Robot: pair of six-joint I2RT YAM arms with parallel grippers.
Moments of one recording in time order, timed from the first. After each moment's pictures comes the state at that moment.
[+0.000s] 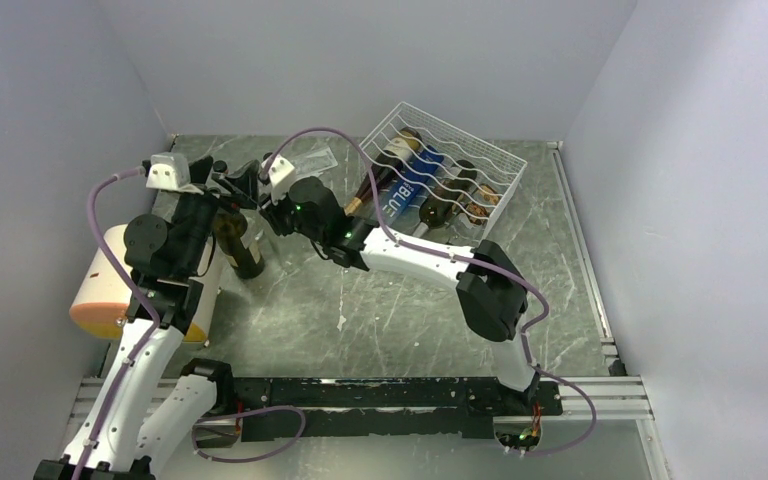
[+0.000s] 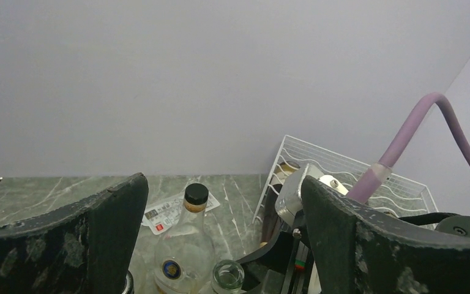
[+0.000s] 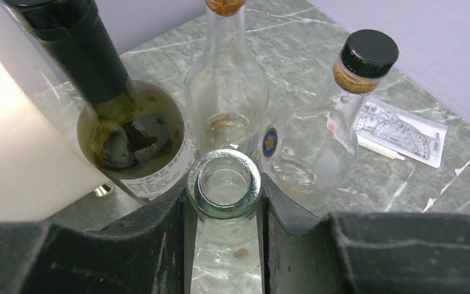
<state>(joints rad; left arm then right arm) -0.18 0.74 0.78 0.25 0.03 -0.24 1.03 2.00 1.64 0.16 0.14 -0.02</state>
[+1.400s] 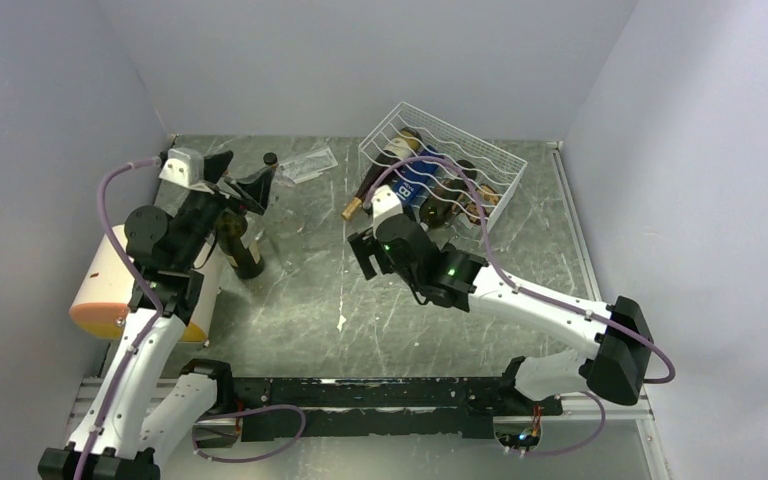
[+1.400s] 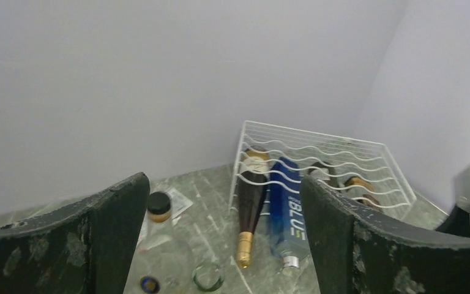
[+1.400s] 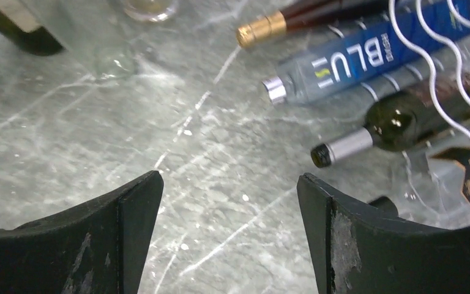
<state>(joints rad) -0.14 0.78 0.79 0.28 0.25 -0.21 1.03 1.31 1.05 -0.25 0.45 0.12</state>
